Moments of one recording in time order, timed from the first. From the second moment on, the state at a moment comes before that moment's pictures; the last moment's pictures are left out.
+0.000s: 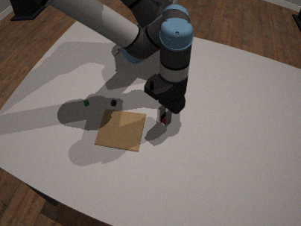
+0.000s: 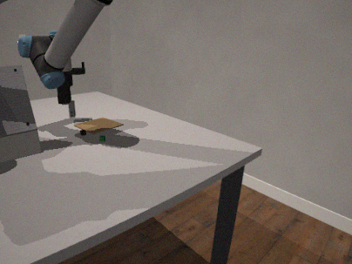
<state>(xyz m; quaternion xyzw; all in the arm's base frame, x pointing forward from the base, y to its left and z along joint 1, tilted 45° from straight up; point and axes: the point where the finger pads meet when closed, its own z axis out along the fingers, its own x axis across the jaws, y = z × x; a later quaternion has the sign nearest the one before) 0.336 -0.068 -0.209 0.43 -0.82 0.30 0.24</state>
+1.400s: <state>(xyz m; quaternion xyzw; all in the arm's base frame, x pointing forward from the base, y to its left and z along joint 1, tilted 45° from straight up) 0.347 -0.010 -0.150 0.43 -0.82 0.30 0.24</state>
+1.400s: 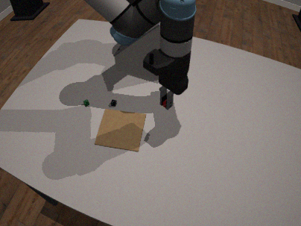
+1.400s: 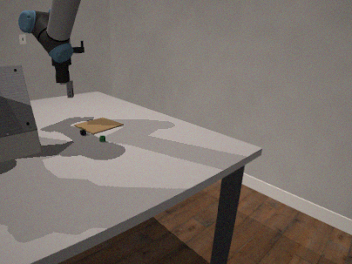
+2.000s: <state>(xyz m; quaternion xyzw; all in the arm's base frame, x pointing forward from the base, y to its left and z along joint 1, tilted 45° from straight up) 0.351 -0.013 -0.148 0.46 -0.80 0.29 0.25</state>
